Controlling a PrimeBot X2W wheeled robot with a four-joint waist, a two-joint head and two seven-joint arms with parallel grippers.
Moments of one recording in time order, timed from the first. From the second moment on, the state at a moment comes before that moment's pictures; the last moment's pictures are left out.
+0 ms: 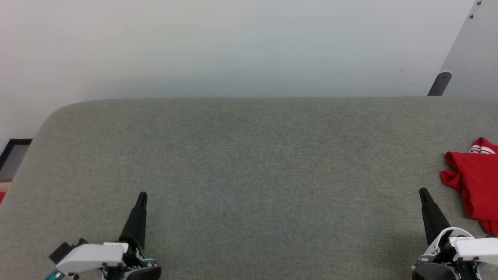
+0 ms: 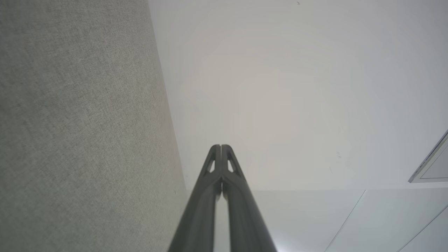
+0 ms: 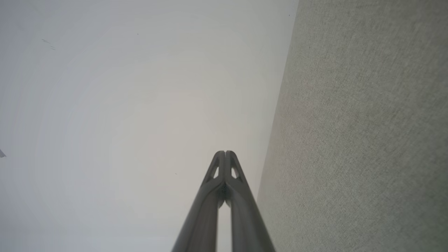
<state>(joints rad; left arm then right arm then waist) -0.11 0.05 0.11 0.25 -1.61 -0.13 0.11 -0.11 -0.05 -0.11 0.25 1.61 0.13 0.11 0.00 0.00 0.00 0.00</state>
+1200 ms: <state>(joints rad) -0.11 0.05 0.11 0.25 -1.61 -0.13 0.11 -0.11 -0.05 -0.11 0.25 1.61 0.13 0.11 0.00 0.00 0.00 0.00</state>
